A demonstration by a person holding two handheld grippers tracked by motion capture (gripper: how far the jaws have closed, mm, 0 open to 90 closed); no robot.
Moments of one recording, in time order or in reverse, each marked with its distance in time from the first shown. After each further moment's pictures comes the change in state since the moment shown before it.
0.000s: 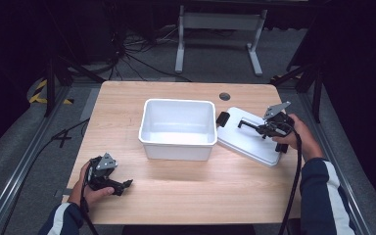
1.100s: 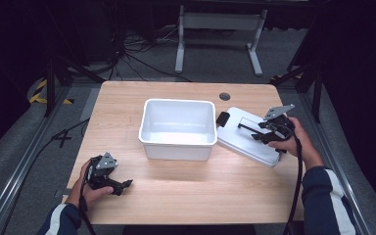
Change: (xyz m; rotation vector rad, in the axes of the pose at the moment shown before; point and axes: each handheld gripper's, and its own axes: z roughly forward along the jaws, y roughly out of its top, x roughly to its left) left arm 0.003 0.001 0.001 -0.005 -0.019 0.026; right arm 0.025 0.007 -0.015 -0.076 -0.021 0.102
